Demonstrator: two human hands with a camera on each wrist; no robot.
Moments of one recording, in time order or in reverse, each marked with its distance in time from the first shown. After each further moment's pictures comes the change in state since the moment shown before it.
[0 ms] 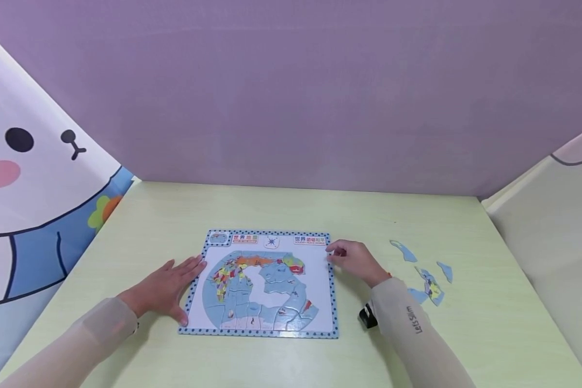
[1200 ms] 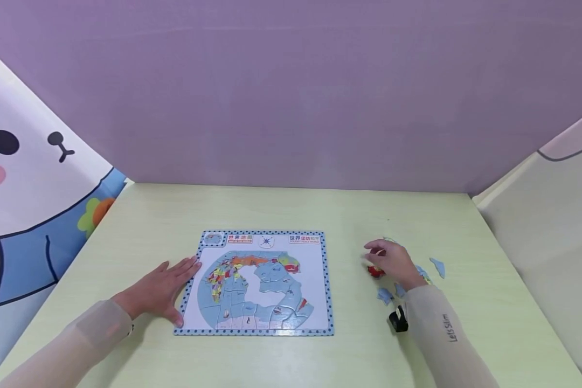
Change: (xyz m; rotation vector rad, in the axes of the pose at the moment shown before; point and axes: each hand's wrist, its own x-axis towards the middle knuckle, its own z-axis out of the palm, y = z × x) left_hand 0.002 -0.004 0.002 -0.006 0.004 0.019; right_hand -0.037 0.053 -0.049 -0.029 0.117 0.080
